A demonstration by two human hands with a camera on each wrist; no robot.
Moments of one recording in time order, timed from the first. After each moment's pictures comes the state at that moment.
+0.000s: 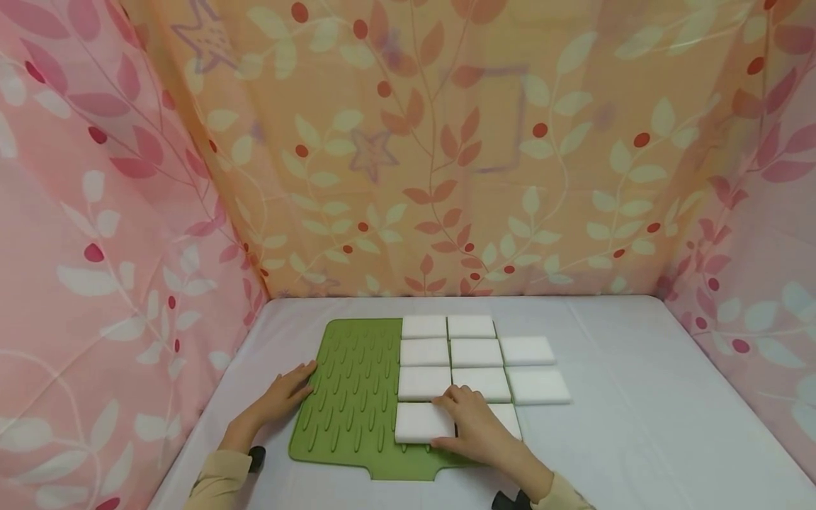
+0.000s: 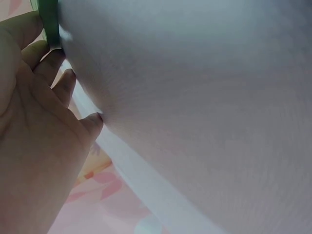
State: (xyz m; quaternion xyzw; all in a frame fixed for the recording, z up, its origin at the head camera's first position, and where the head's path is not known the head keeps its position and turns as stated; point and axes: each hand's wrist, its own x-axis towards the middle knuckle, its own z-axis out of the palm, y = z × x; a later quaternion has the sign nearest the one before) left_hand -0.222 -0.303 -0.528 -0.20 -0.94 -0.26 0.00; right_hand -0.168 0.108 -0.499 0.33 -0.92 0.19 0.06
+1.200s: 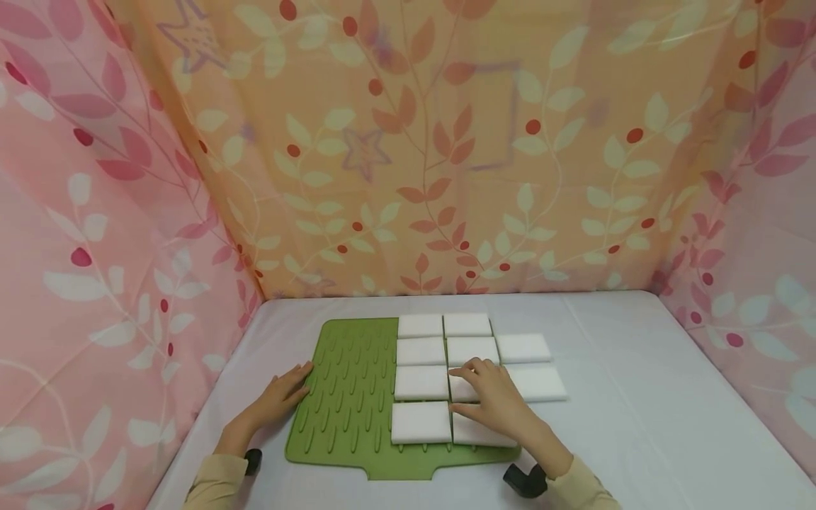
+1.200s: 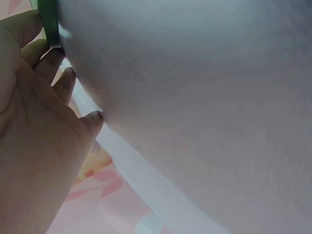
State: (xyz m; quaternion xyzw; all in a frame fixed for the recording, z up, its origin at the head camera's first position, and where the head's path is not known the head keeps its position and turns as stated) left_hand -0.223 -0.303 -0.531 -0.20 -0.94 -0.26 0.00; right_hand -0.190 0.142 -0.476 0.28 -0.93 0.20 0.12
